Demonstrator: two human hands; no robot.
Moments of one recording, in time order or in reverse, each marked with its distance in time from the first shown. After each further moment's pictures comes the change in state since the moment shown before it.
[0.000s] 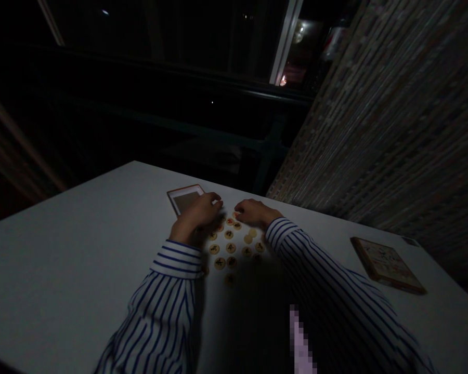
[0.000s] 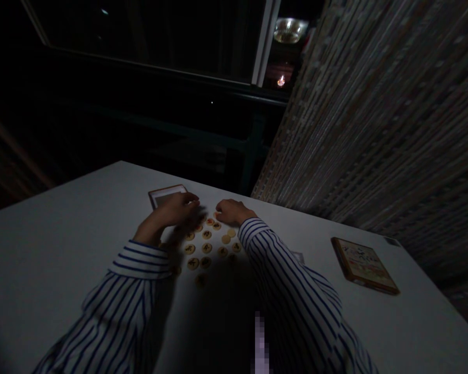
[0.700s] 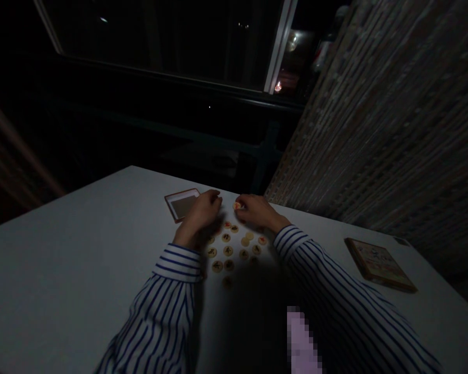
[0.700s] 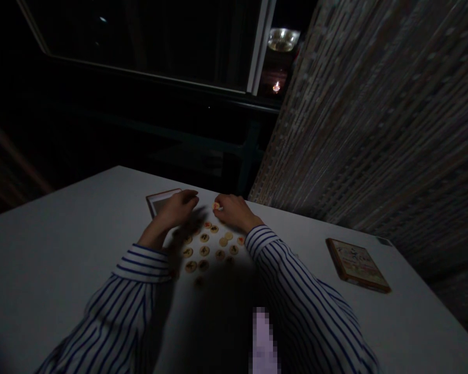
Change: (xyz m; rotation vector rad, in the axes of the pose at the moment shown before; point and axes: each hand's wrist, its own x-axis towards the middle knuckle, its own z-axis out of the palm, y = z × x) left_hand 0.006 0.009 0.006 -0.187 0.168 0.013; right_hand -0.025 -0.008 -0.021 -0.026 0.301 -0.080
